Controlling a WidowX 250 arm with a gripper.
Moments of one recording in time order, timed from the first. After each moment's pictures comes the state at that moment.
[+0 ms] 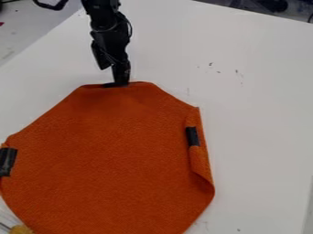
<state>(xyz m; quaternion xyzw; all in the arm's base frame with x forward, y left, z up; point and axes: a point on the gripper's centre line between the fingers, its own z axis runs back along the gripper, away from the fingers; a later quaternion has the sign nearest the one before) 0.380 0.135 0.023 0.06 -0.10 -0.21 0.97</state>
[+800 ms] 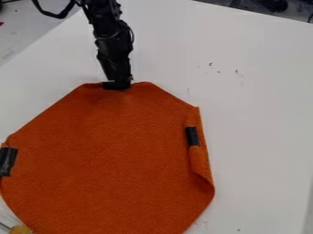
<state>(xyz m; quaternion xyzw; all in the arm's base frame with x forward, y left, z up) 0.380 0.131 0.010 0.04 -0.10 -0.22 0.97</state>
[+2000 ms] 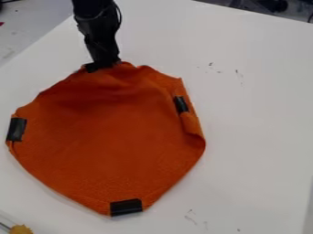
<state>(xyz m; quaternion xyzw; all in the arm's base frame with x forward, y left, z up) 0.343 0.120 0.076 0.11 -0.17 -0.18 0.96</state>
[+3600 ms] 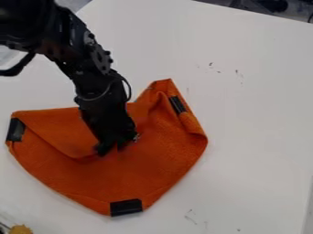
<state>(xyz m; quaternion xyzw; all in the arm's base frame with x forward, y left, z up) 0.247 0.042 0.026 -0.01 -0.12 -0.07 0.99</state>
